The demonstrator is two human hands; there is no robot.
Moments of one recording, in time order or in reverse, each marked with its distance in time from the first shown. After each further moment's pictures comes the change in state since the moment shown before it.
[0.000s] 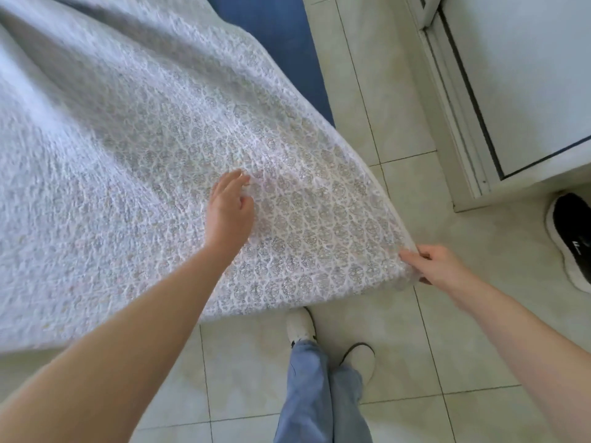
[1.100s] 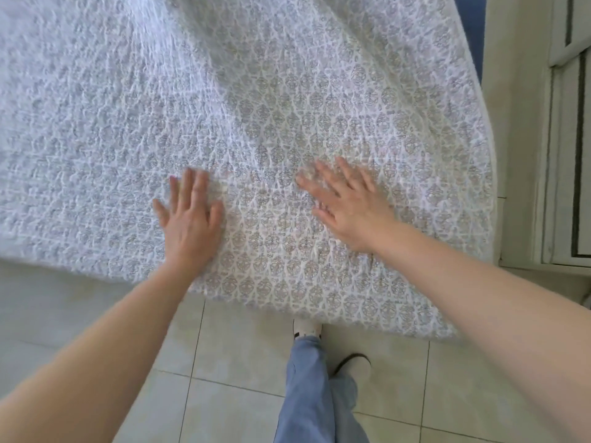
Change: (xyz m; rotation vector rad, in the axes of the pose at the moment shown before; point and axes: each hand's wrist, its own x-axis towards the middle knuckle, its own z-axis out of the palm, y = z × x) left_hand -0.032 -0.208 -0.084 0.363 -0.001 -0.313; right_hand 0.035 -0.214 0.196 -1.275 -0.101 -0.936
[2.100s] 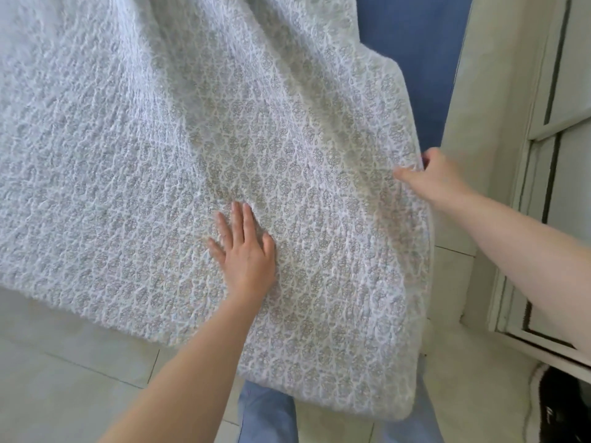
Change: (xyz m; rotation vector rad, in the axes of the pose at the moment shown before) left_hand 0.011 0.184 0.023 -0.201 -0.053 -0.251; right_hand 0.051 0.196 -0.123 0.660 0.147 0.660
